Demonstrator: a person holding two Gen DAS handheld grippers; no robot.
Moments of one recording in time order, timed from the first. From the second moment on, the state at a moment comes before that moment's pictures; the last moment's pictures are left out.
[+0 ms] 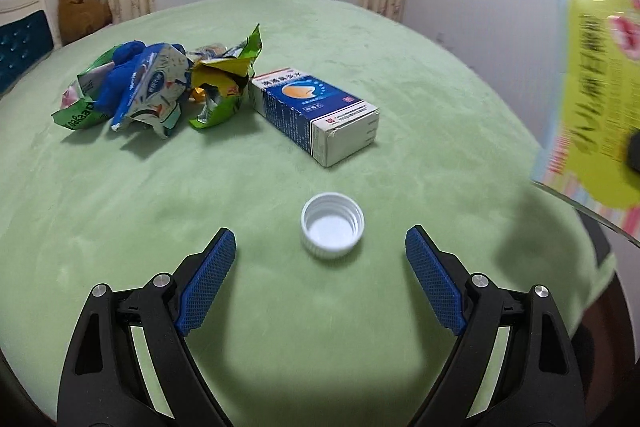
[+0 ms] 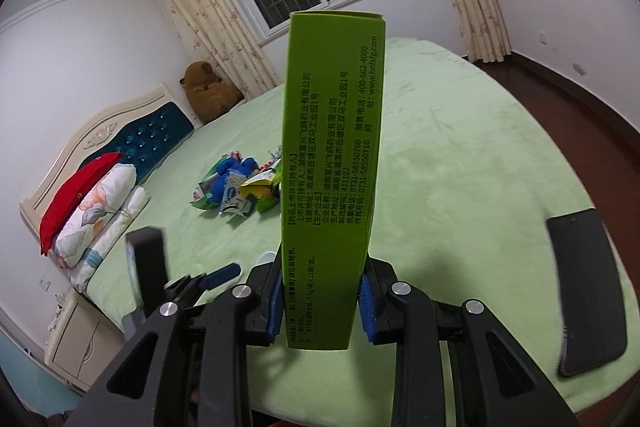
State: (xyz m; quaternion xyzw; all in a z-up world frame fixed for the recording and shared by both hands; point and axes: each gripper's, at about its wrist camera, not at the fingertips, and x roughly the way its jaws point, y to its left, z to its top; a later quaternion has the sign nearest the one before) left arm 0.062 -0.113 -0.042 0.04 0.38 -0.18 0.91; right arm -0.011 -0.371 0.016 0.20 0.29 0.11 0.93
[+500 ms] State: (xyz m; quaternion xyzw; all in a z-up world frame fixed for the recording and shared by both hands) left arm 0.080 -0.128 -0.053 0.06 0.38 -0.13 0.91; right arm -0.022 -0.375 -0.001 0.23 0.29 0.12 0.92
